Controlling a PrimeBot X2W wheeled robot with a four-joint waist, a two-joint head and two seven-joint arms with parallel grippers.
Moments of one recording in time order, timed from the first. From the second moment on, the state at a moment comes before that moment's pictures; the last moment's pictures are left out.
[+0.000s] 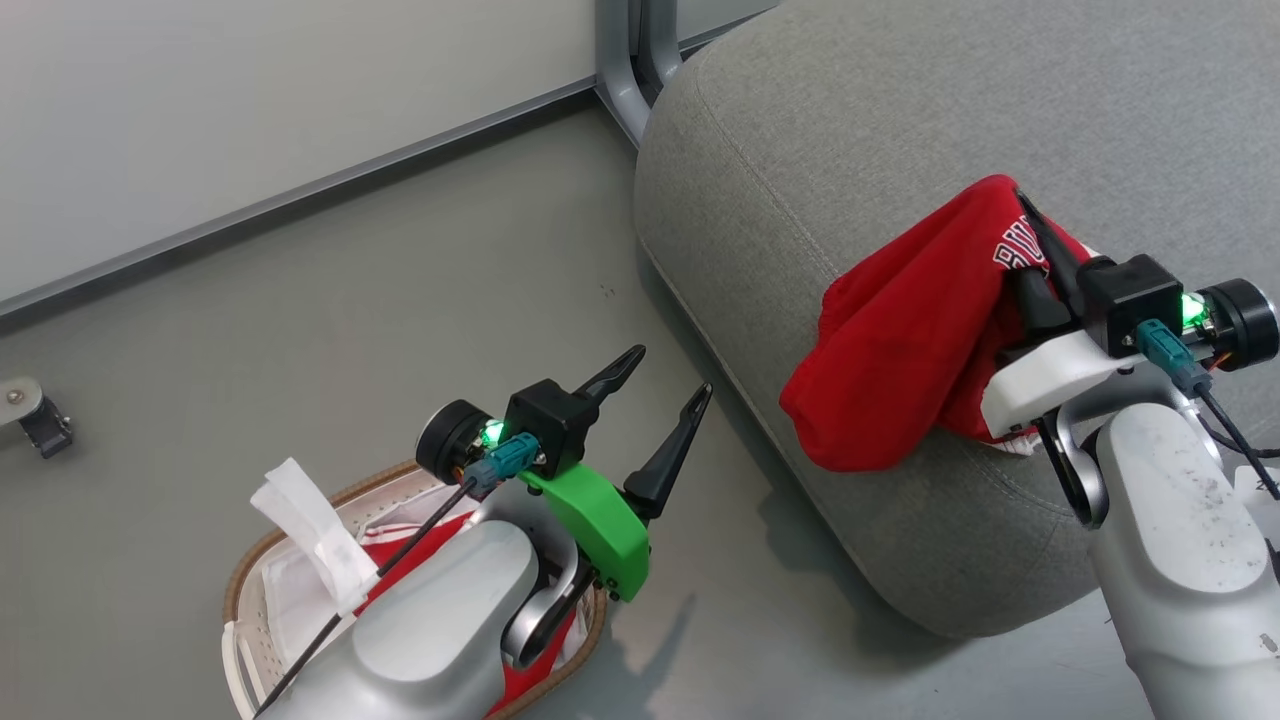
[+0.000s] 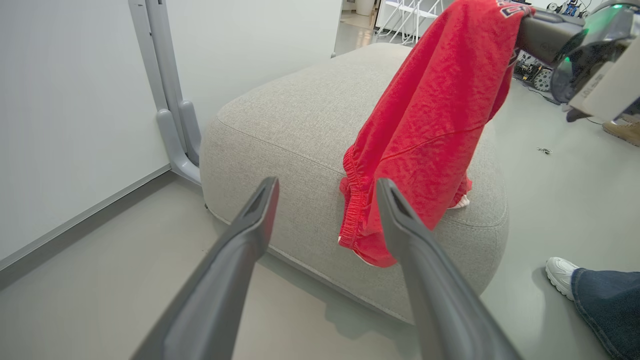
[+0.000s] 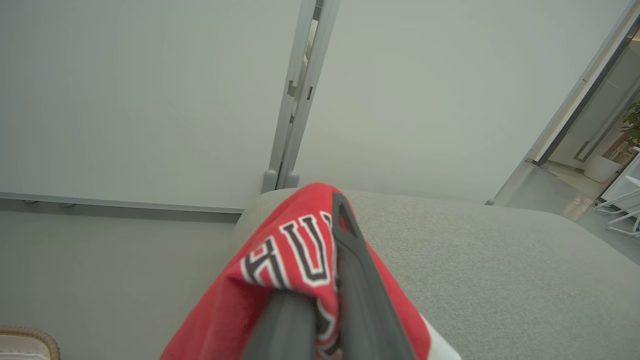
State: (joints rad) left arm -0.65 0.18 -1.00 0.52 -0.72 -0.05 -0.26; right arm -0.53 -0.17 0.08 0.43 -0.01 0.13 -0.26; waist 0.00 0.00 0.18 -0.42
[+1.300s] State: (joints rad) left arm -0.82 0.18 -1.06 0.34 -0.53 -0.01 -0.25; right arm -1.19 -0.65 -0.27 0.76 -0.07 0.13 -0.08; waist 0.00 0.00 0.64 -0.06
